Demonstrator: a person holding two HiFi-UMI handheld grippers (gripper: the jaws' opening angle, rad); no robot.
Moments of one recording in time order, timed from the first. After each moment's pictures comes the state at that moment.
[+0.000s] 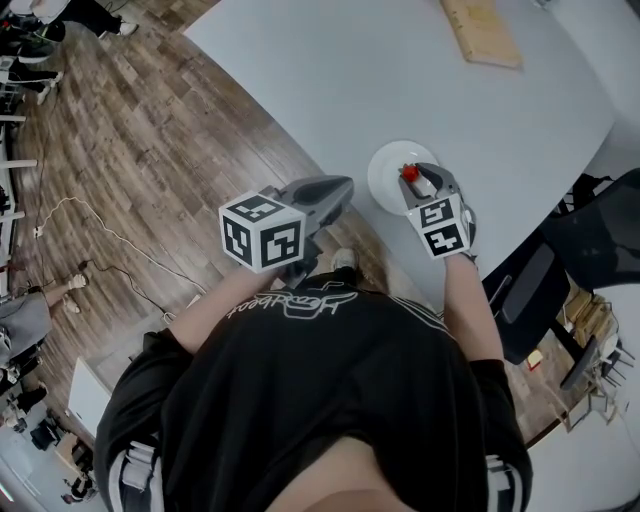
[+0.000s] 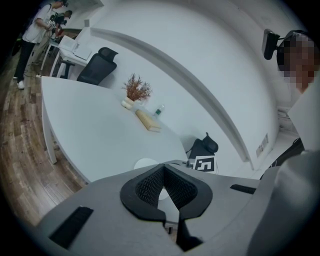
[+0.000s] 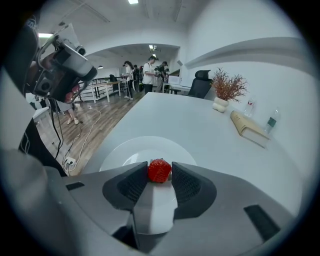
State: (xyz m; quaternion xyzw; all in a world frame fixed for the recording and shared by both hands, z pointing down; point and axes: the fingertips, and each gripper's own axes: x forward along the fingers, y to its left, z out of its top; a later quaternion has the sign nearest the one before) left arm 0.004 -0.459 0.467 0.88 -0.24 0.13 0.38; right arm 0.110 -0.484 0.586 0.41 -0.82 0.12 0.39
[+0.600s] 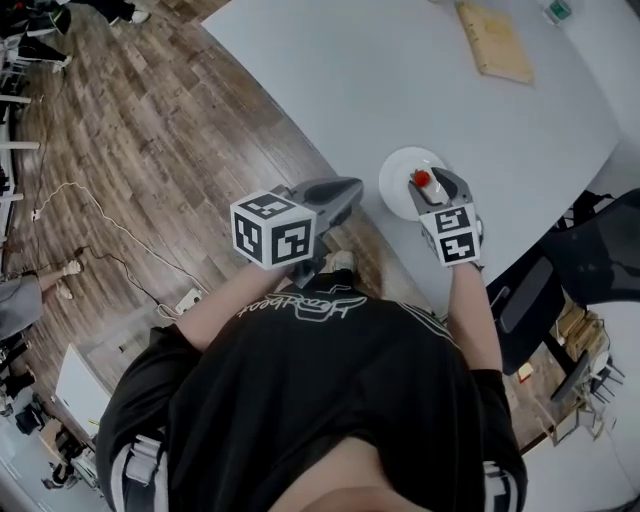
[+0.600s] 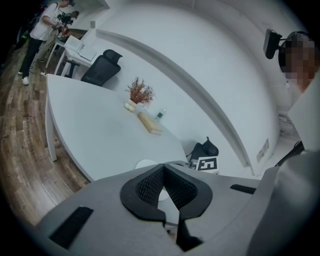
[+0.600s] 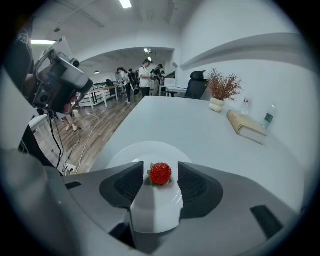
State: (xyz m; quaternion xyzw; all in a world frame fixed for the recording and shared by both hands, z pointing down) left arm 0.000 -0.459 0.470 0.88 -0.26 0.10 0.39; right arm 0.117 -0.485 0.578 0.43 -0.82 0.13 0.36
